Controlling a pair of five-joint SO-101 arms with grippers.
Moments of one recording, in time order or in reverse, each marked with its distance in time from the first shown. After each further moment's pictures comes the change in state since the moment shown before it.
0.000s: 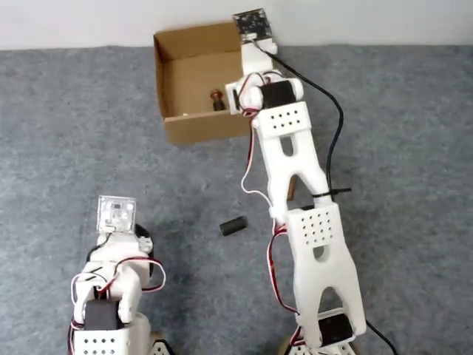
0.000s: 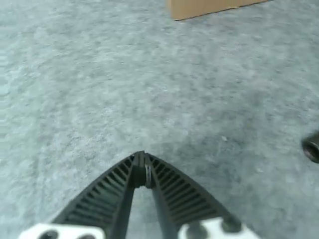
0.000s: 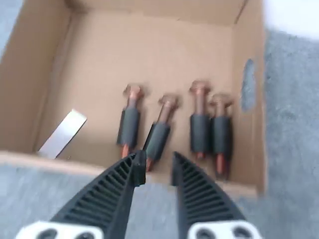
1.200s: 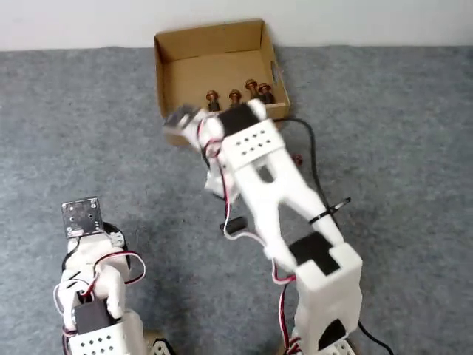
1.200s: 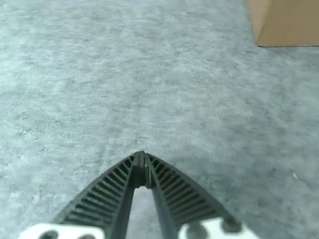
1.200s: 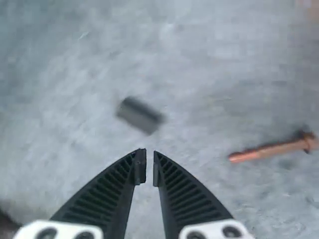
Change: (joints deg) left arm -13.7 0.0 0.0 -3.9 0.0; right arm -14.1 -39.2 57.3 21.0 28.7
